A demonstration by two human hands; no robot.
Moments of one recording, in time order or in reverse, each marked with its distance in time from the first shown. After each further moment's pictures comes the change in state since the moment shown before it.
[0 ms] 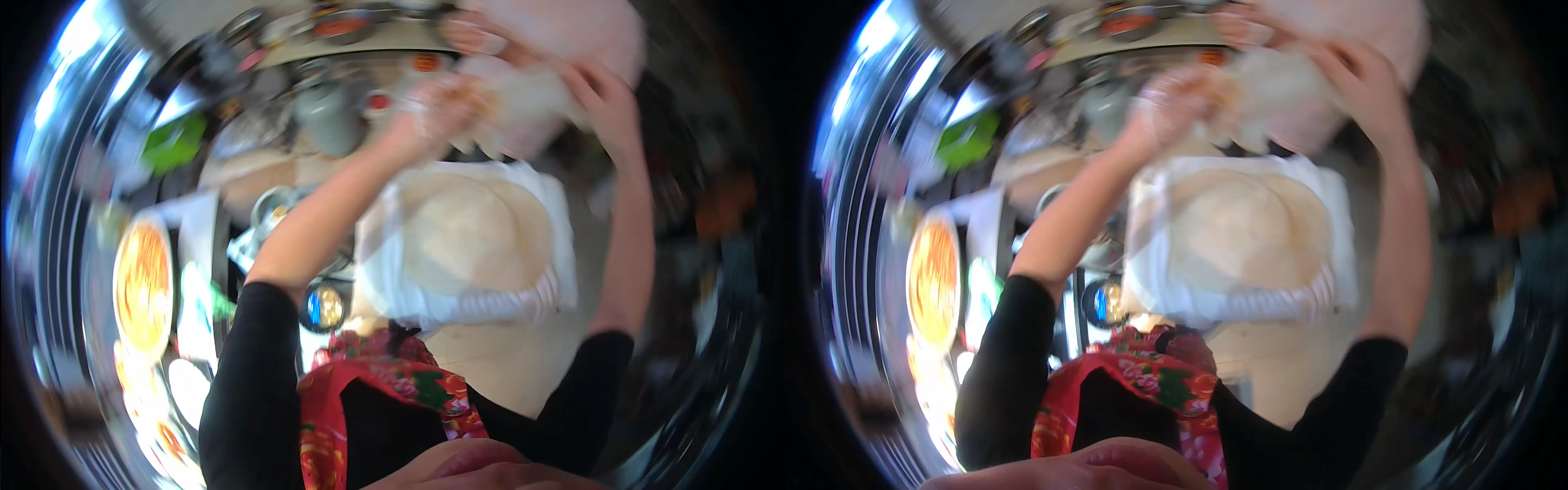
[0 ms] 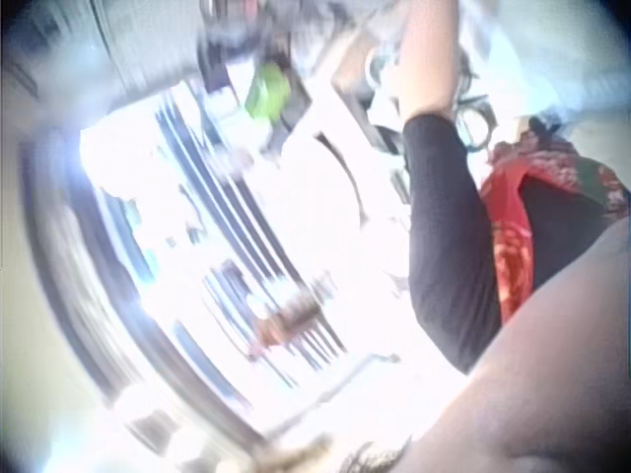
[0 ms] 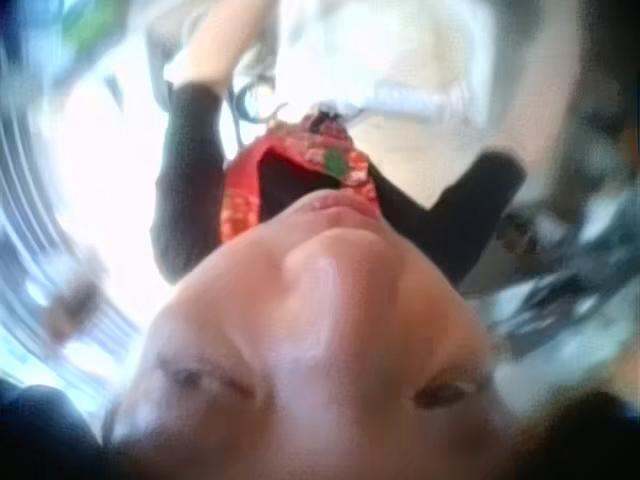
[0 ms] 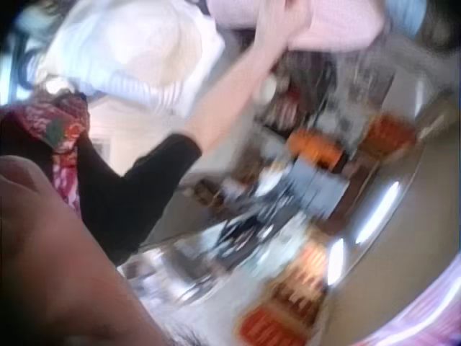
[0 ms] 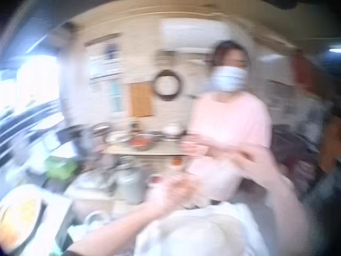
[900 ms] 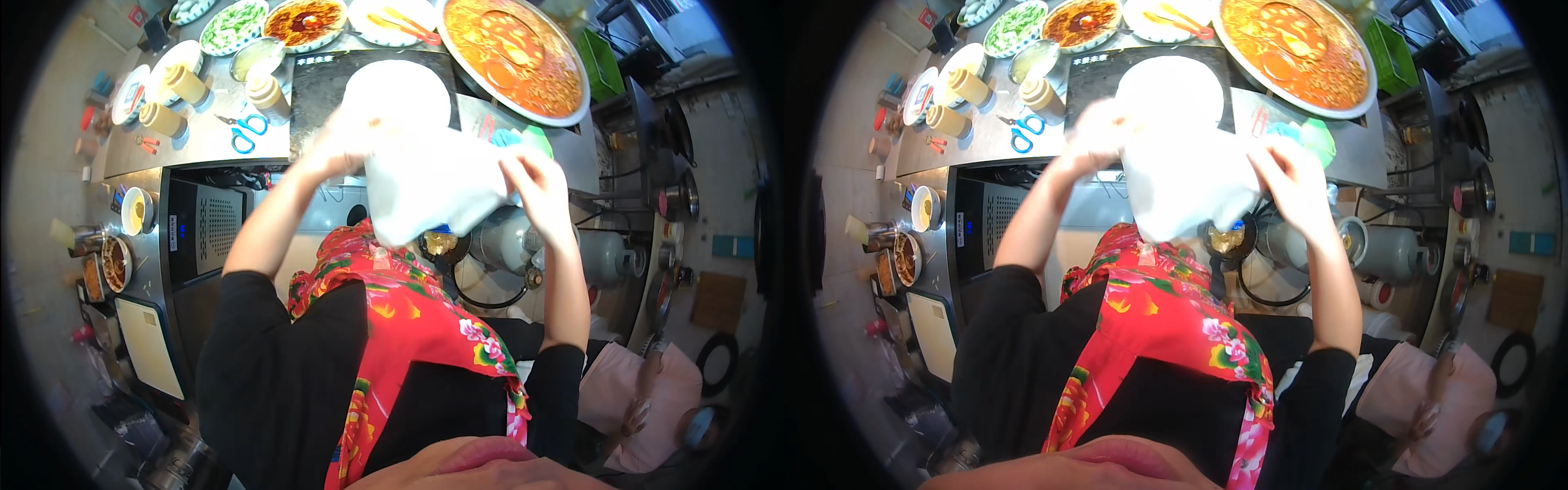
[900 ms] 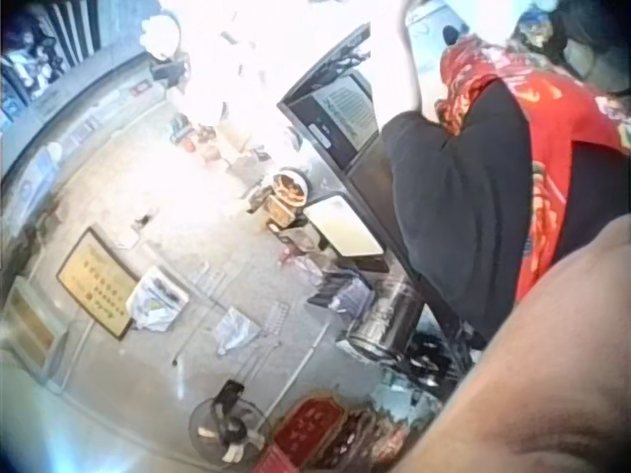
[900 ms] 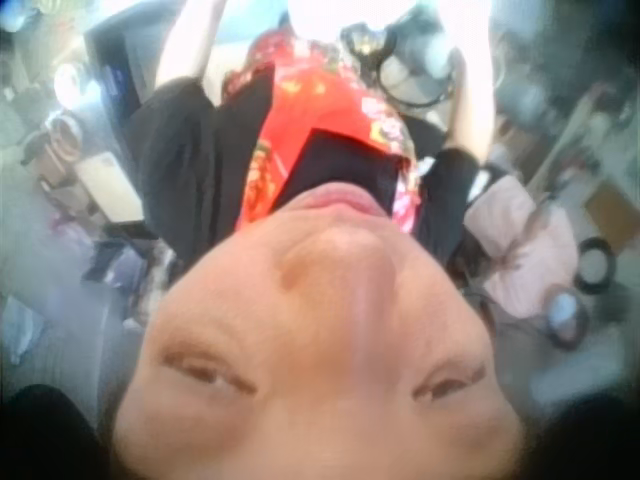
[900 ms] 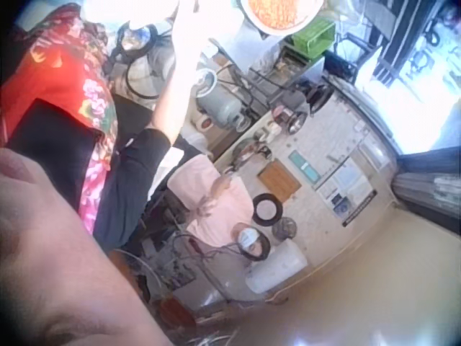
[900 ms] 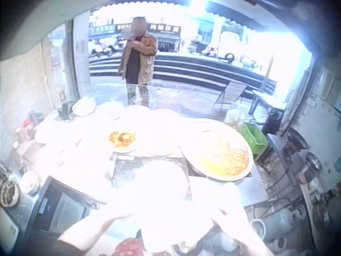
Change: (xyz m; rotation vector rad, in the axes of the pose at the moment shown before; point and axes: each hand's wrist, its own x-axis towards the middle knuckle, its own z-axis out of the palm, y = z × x) left_hand -0.750 0.455 -0.088 0.765 1.363 -1.155; right_hand -0.254 -0.618 0.424 0.546 -1.478 -0.451
